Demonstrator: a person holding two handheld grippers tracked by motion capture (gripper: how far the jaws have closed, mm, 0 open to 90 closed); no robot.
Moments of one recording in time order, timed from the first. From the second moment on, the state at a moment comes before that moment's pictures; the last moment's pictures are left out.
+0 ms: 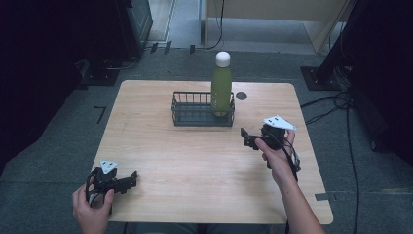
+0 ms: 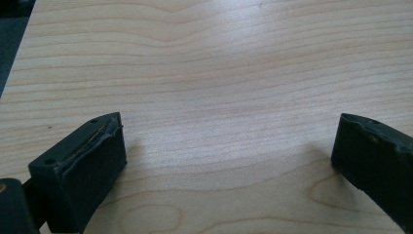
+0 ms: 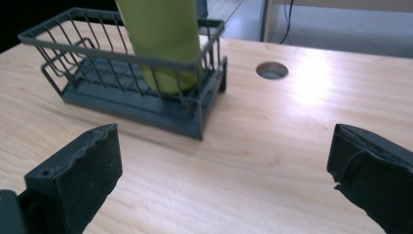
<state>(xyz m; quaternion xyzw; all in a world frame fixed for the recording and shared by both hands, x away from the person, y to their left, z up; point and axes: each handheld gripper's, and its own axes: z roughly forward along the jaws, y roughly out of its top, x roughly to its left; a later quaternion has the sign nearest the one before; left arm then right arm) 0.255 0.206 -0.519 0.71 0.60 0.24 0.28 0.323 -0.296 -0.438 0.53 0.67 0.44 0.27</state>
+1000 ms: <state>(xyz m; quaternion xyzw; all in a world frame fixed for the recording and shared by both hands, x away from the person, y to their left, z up) 0.254 0.206 -0.519 0.71 0.60 0.24 0.28 0.236 -0.374 -0.497 0.60 0.65 0.39 0.27</state>
